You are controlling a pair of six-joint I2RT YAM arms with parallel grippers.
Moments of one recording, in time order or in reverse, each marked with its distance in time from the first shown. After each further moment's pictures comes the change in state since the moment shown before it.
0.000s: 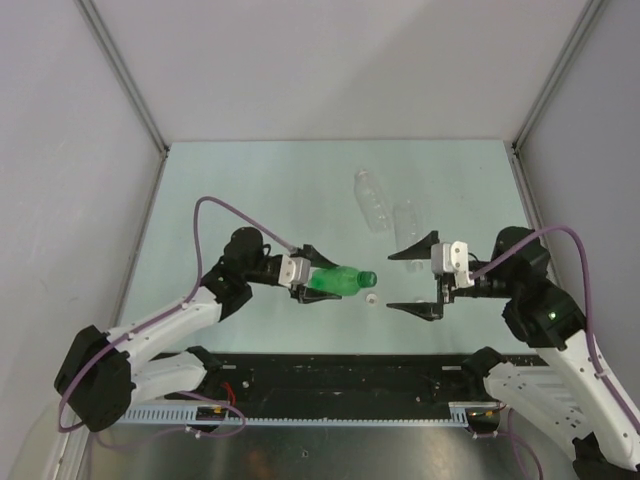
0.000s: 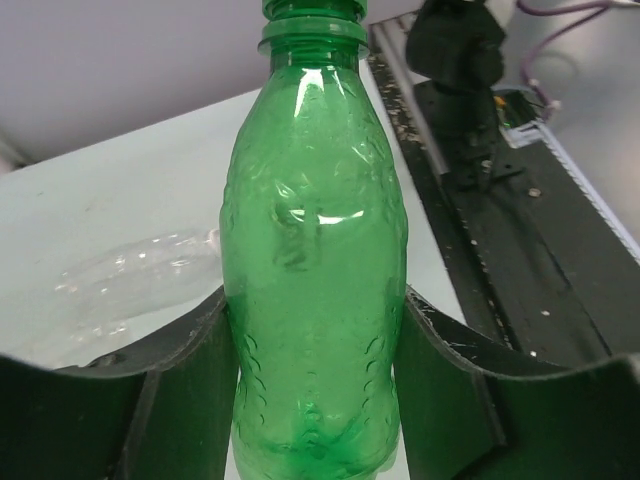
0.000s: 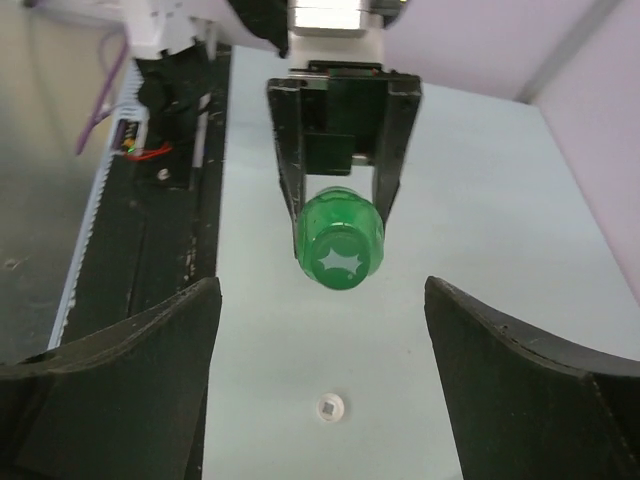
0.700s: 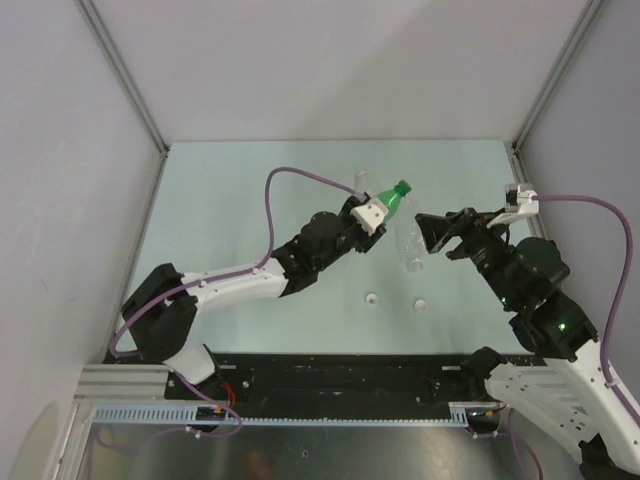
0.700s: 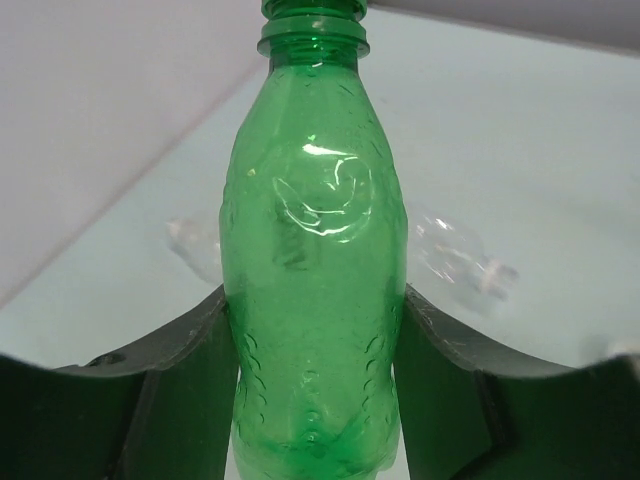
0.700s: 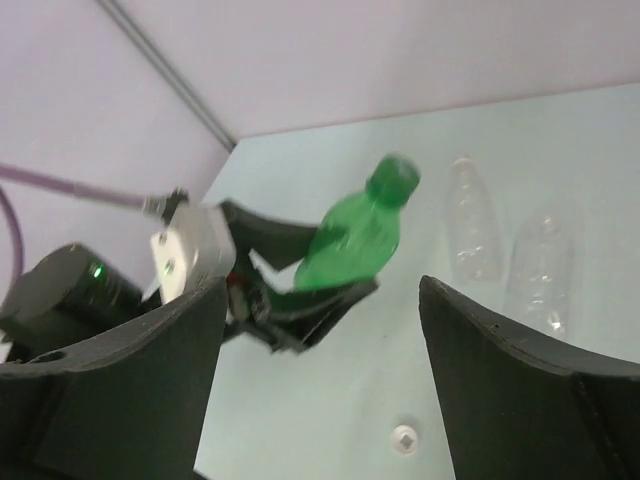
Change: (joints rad) left arm -0.286 0.490 0.446 0.062 -1.156 -0.097; right arm 0.068 -0.037 -0.003 0.130 1.035 0.889
